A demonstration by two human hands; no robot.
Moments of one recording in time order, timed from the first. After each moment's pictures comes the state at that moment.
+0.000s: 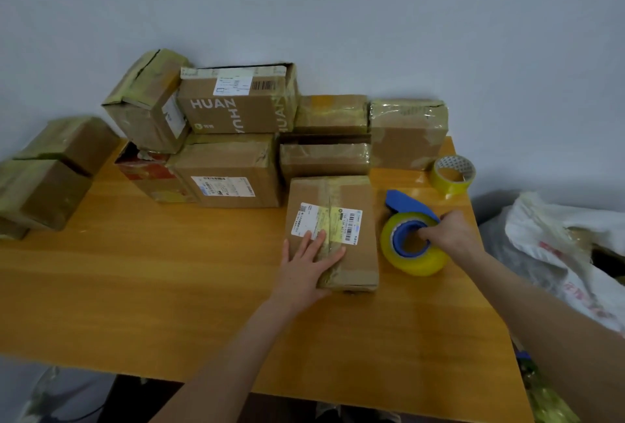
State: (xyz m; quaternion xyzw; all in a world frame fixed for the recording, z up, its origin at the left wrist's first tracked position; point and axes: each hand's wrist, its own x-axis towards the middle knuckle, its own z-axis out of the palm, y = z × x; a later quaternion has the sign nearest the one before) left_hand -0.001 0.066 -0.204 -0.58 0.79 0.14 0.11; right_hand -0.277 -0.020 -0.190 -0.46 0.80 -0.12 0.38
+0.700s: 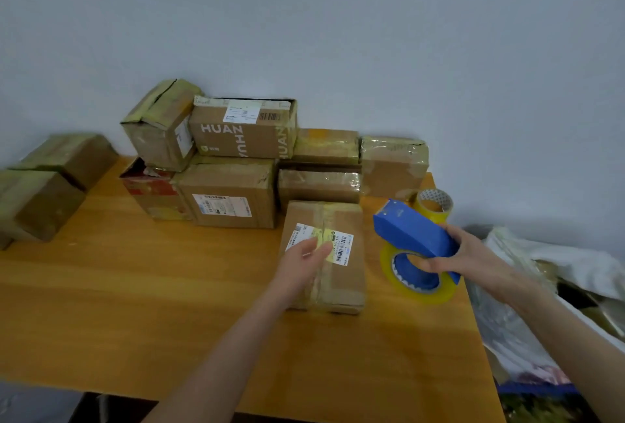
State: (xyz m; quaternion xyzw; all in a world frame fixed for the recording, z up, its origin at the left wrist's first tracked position) left_hand -0.018 0.056 -0.143 -0.65 0.48 0.51 -0.28; right_hand -0.307 0.040 -0.094 -0.56 0.62 -0.20 0.51
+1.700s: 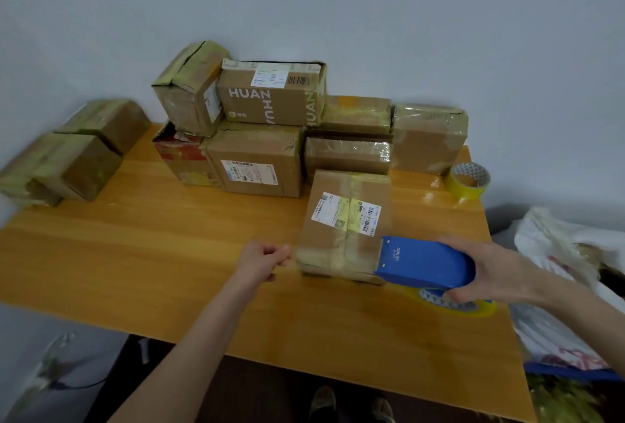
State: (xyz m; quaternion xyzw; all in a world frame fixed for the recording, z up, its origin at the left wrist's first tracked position) left_hand 0.072 0.105 -0.157 -0.75 0.36 0.47 -0.30; right_hand -0.296 0.064 -0.101 -0.80 0.49 0.02 0.36
